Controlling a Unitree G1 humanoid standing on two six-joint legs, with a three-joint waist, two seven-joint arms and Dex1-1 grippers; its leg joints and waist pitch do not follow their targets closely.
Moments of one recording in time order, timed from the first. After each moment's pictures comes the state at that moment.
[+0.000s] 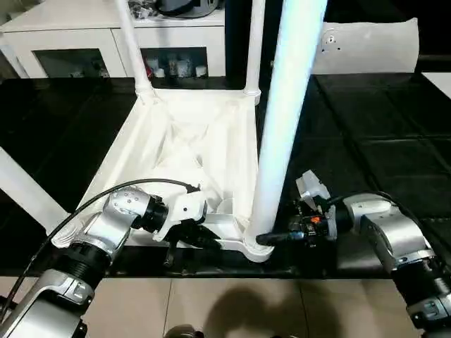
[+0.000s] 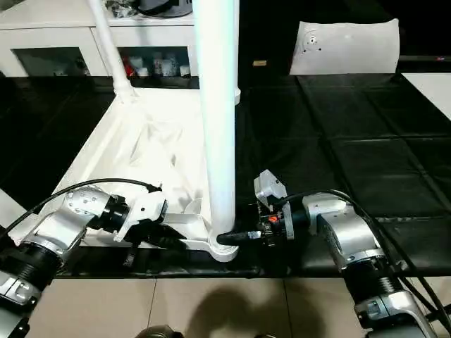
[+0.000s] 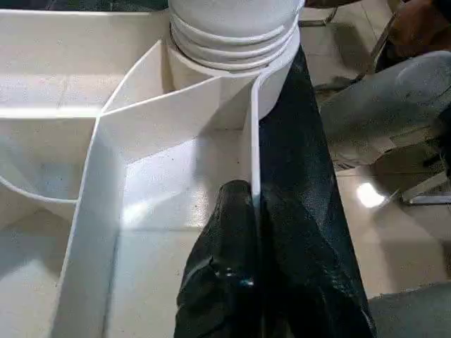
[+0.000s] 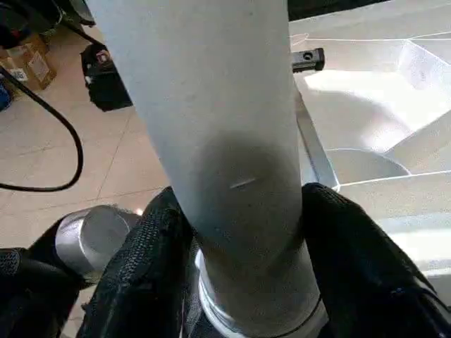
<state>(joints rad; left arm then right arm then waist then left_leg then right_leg) -0.54 0.45 -0.38 0.54 -0.03 -0.04 -1.42 -0.43 -0.48 0.23 0.33 0.31 0.24 1.43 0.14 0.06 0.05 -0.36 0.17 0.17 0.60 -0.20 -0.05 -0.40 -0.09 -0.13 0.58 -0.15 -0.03</state>
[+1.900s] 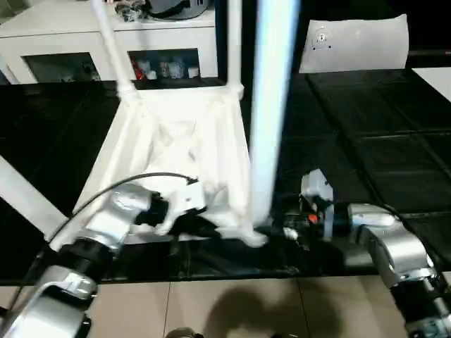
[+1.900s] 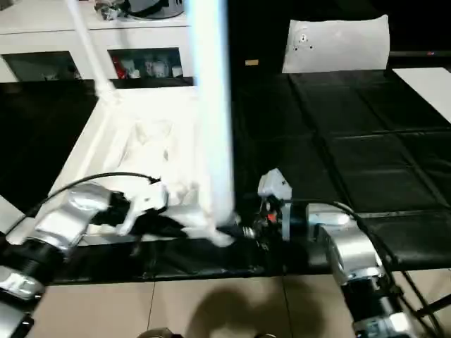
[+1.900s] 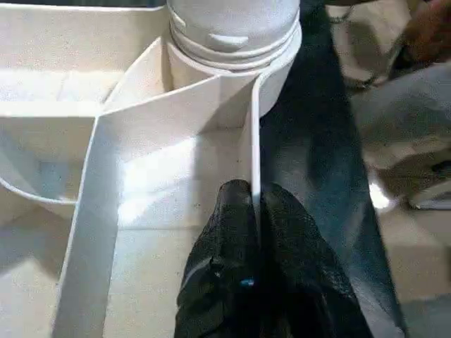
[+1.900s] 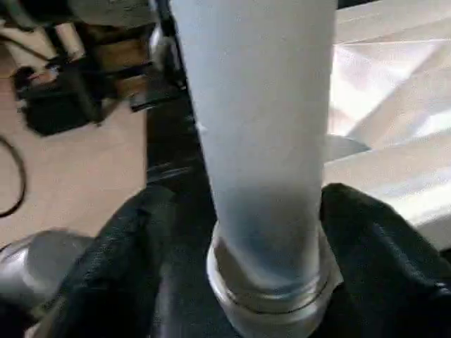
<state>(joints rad) -0.55 0.46 -0.36 0.54 -0.02 0.02 -1.41 -0.36 -0.45 0.18 0.25 0.29 0.23 1.32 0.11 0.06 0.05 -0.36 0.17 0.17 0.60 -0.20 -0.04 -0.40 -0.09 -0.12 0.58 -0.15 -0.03</state>
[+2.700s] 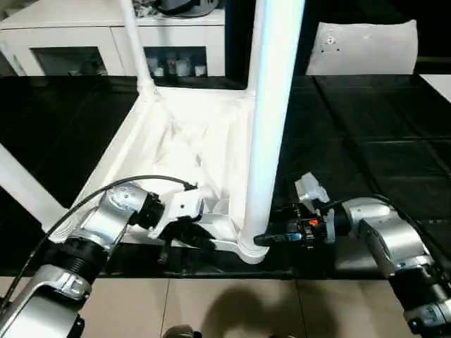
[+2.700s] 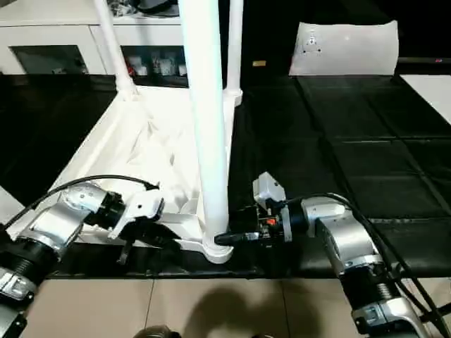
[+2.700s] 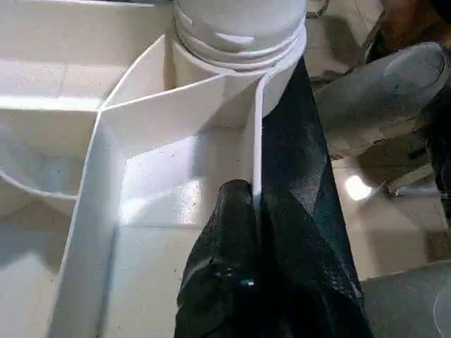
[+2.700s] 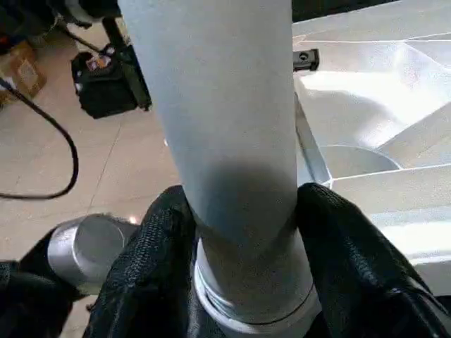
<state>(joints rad) -0.55 0.45 -0.37 0.53 -0.02 0.04 -1.45 -0.36 -0.44 0.19 0.26 0.31 0.26 1.39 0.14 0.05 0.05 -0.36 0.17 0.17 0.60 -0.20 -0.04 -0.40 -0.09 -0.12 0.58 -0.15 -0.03</state>
